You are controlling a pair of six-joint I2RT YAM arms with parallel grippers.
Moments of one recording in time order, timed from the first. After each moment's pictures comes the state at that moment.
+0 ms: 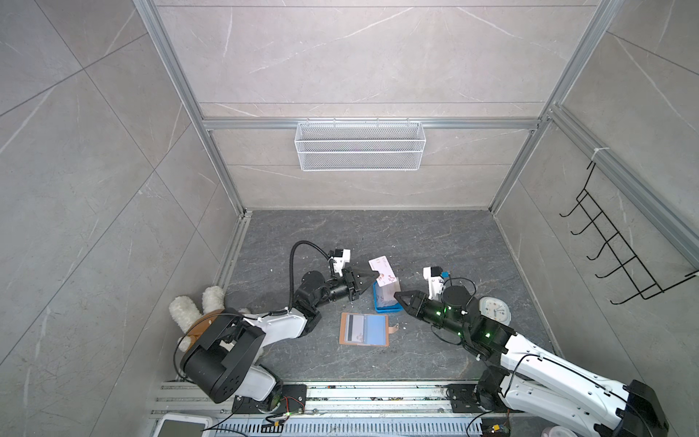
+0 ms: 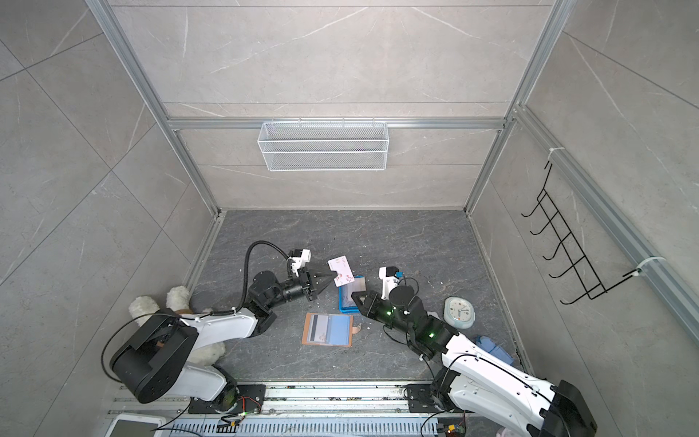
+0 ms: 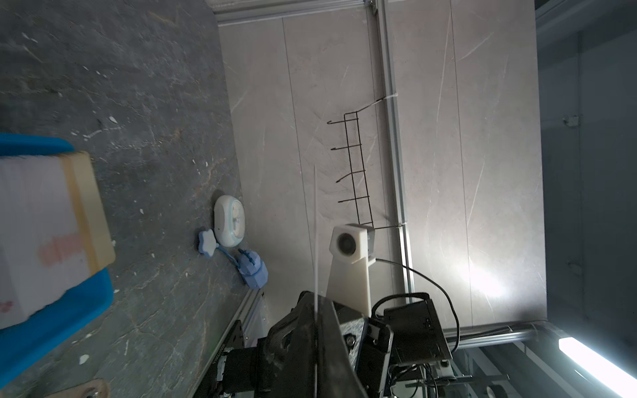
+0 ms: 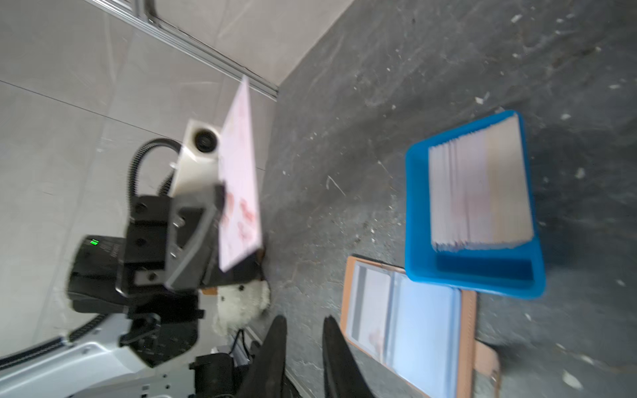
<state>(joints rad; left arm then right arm) -0.60 1.43 0.51 1.00 0.64 -1.45 0.81 0.88 0.52 -0.04 -0.06 1.03</state>
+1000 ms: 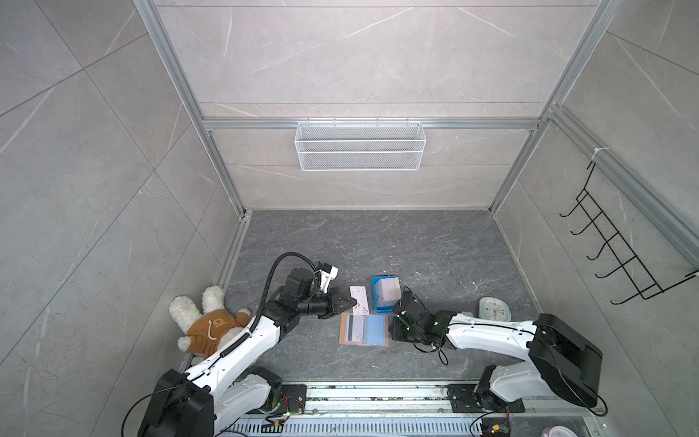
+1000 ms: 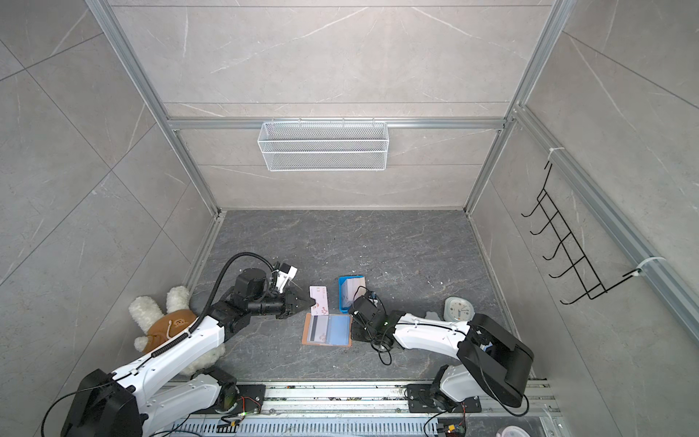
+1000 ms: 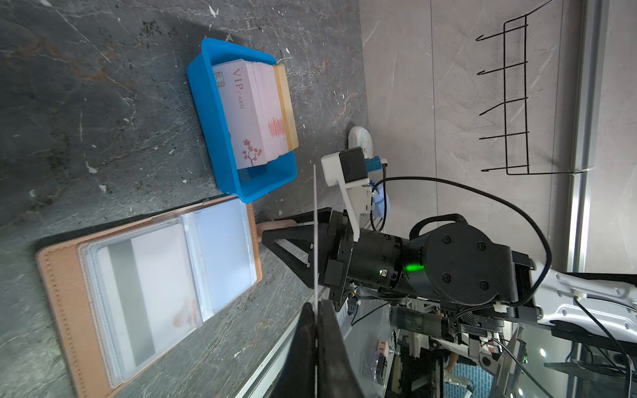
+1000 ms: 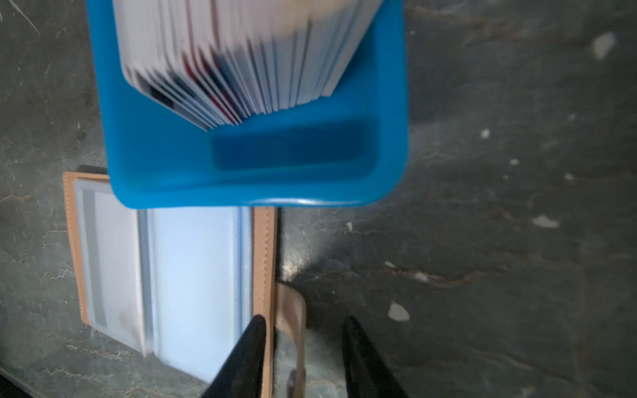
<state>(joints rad) -0.50 1.06 0.57 -0.13 0.74 -0.81 0.92 1.43 0.61 -0.24 0.05 0.95</state>
